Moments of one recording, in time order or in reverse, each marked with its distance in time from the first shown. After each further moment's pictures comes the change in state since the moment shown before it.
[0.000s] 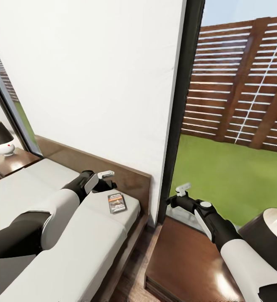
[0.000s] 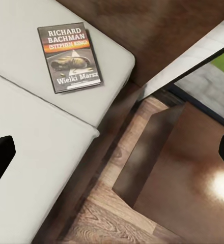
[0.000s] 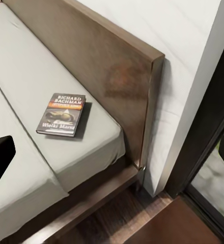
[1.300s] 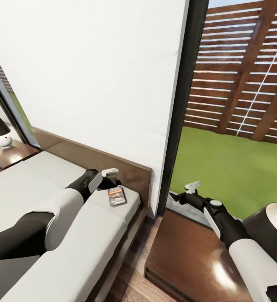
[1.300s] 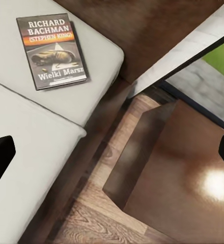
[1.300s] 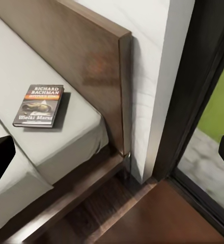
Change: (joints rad) left arm 0.000 -0.034 0.004 -0.021 0.010 -0.036 -0.002; right arm 0.000 -0.050 -0.073 -0.017 0.000 -0.001 0.011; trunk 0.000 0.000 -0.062
